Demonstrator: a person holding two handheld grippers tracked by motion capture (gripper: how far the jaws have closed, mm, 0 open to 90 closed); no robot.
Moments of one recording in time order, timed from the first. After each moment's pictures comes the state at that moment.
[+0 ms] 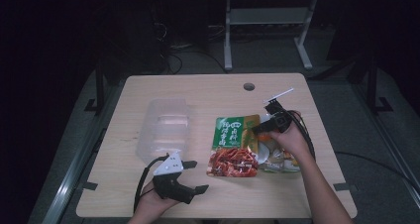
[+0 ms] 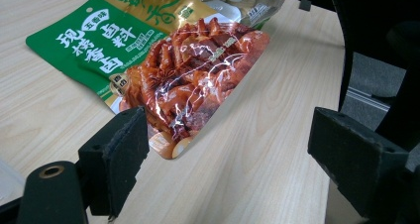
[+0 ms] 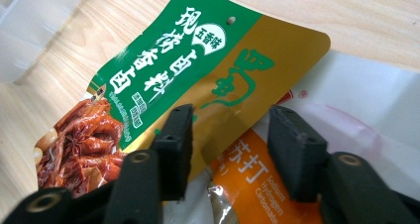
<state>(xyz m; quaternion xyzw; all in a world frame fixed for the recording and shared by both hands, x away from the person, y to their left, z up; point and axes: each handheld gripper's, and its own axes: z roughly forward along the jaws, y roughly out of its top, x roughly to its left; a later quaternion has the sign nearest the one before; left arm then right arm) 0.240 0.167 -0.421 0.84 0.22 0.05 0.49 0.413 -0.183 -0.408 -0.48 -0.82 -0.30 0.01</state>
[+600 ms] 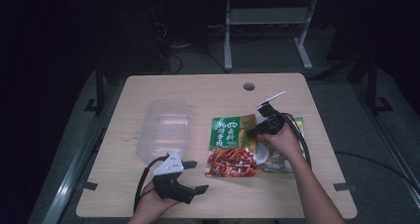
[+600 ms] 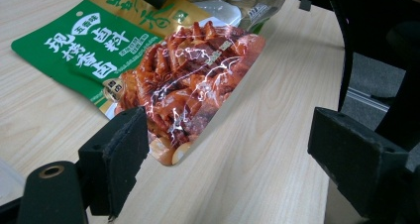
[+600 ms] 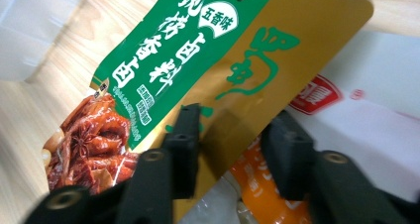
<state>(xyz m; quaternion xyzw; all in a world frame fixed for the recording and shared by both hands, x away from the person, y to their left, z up) 0.240 0.167 -0.422 0.84 0.23 0.05 0.49 0.418 -0.167 -0.424 -0.48 -0.82 -0.29 0.06</state>
